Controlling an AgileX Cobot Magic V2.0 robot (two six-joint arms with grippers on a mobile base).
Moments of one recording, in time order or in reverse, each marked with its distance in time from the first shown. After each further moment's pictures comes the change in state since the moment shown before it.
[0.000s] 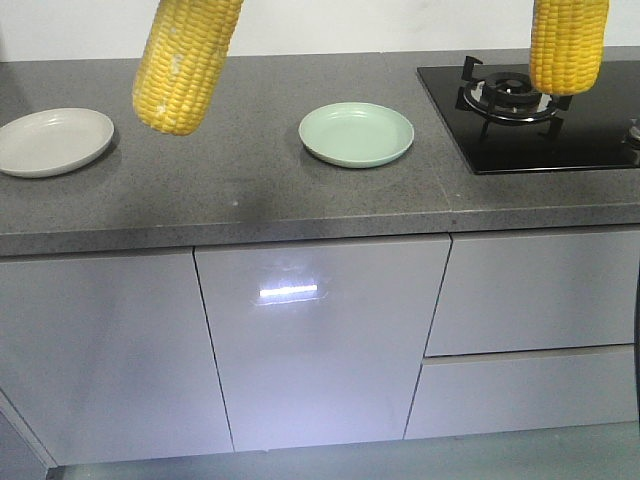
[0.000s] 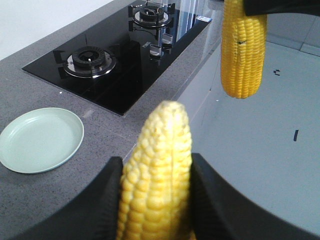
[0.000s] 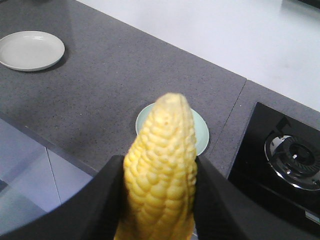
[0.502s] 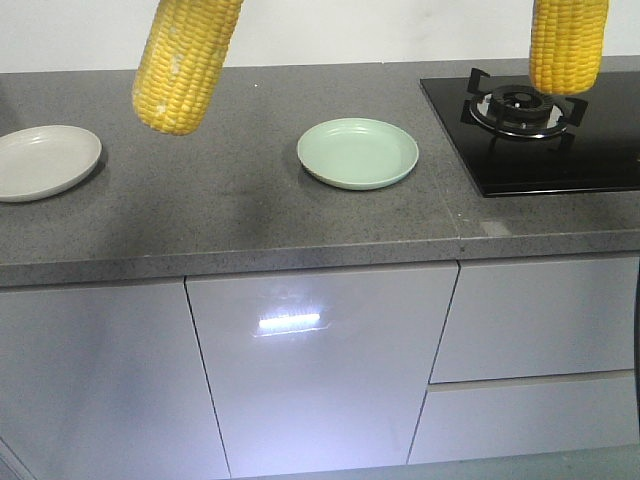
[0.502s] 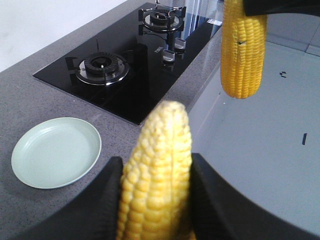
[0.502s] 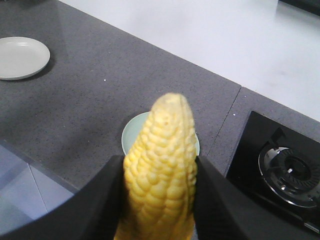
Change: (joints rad) left arm 0.000 0.000 0.000 0.000 0.000 0.000; right arm 0.000 0.000 0.000 0.000 0.000 0.000
